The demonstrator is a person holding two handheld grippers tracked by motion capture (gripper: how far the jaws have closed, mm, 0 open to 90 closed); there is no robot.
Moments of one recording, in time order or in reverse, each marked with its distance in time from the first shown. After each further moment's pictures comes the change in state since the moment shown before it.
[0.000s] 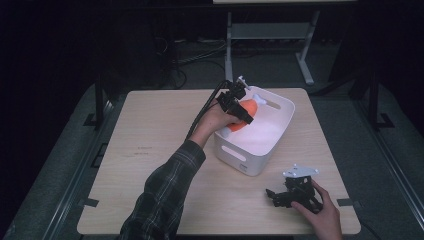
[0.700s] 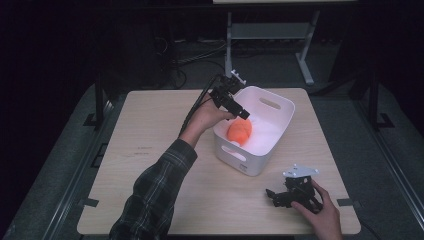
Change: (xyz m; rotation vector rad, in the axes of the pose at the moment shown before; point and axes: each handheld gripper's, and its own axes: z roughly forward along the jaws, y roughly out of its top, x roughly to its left) left arm -0.003 -0.004 -0.042 -0.060 0.017 0.035; right arm 0.000 0.000 0.000 -0.001 0.000 0.003
